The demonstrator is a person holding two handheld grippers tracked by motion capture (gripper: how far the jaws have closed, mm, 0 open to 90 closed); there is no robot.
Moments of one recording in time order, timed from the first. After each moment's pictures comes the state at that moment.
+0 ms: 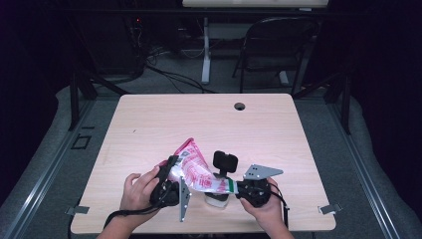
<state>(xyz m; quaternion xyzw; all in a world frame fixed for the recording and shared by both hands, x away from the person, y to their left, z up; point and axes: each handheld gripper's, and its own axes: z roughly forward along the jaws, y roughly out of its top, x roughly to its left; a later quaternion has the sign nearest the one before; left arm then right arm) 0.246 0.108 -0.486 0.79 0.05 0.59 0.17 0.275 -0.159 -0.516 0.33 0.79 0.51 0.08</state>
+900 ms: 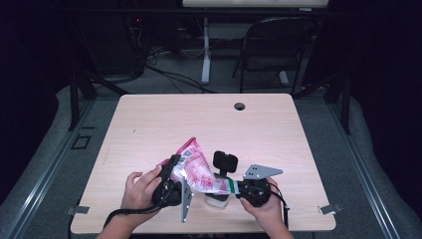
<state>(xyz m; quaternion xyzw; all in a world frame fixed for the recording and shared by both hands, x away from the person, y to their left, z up) 0.245 0.103 -0.480 0.78 0.04 0.60 0.17 0.276 -0.159 -0.517 0.33 0.79 0.51 0.08</state>
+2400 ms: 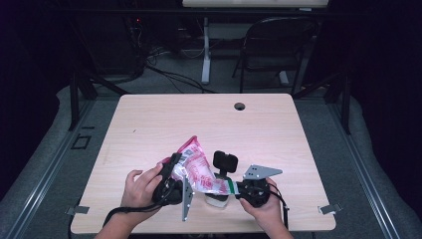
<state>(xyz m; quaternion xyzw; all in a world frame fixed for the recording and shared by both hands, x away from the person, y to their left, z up) 0.246 0.101 -0.473 0.79 0.03 0.60 0.17 0.277 -0.159 -0.522 0.33 0.79 0.51 0.06</state>
